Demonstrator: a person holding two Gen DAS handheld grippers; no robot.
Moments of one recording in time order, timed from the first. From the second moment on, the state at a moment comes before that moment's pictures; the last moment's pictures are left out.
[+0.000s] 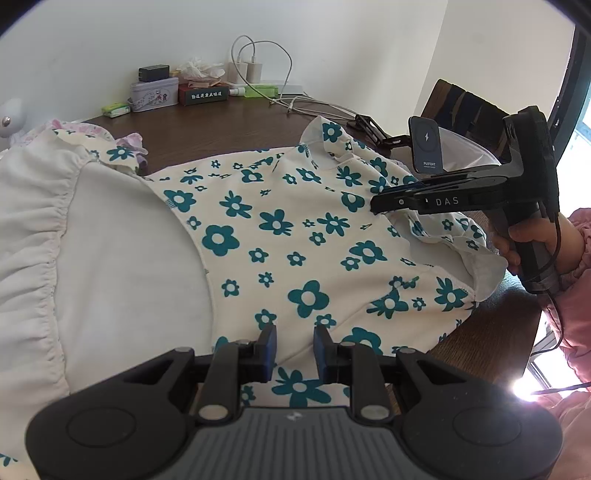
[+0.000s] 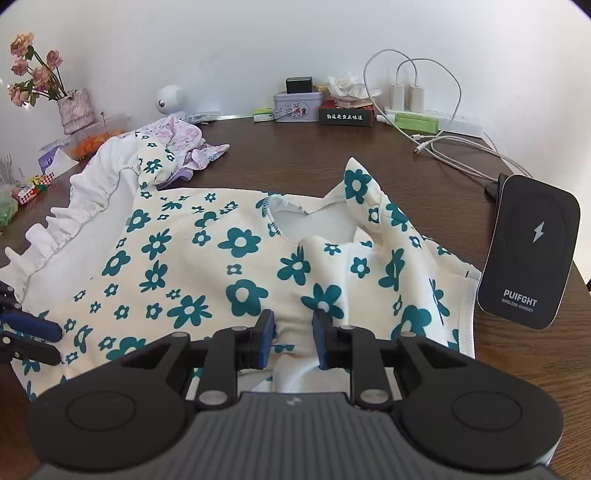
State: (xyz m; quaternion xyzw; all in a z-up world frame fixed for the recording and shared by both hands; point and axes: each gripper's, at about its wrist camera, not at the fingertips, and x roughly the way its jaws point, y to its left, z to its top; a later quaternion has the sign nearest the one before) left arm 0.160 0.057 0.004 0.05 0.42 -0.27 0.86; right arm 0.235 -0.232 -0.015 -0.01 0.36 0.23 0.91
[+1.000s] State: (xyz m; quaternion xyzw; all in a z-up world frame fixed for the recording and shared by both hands) left arm -0.019 0.074 0.020 -0.06 0.26 -0.14 0.95; right arm 0.033 -0.245 -0.002 -0.02 0.28 0.27 0.92
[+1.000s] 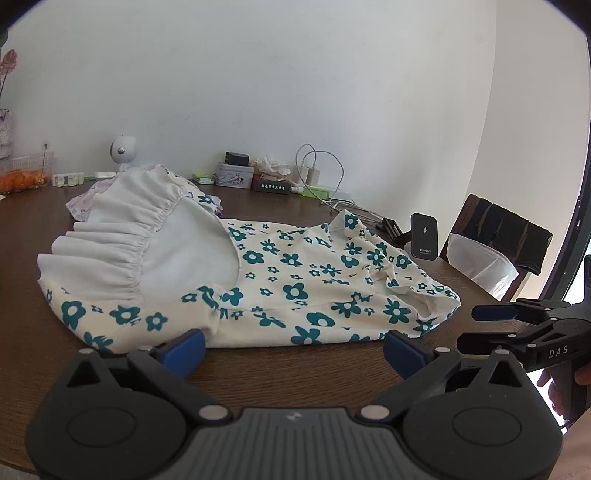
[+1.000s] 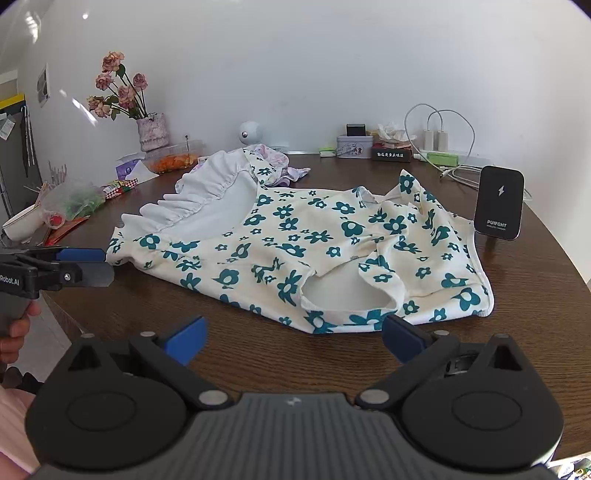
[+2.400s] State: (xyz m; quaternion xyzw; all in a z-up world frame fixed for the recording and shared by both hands) left arm 0.069 0.092 0.026 0.38 0.37 -0.19 0.83; right arm 0.124 -0.210 0.000 -0.41 0.34 0.40 0.74
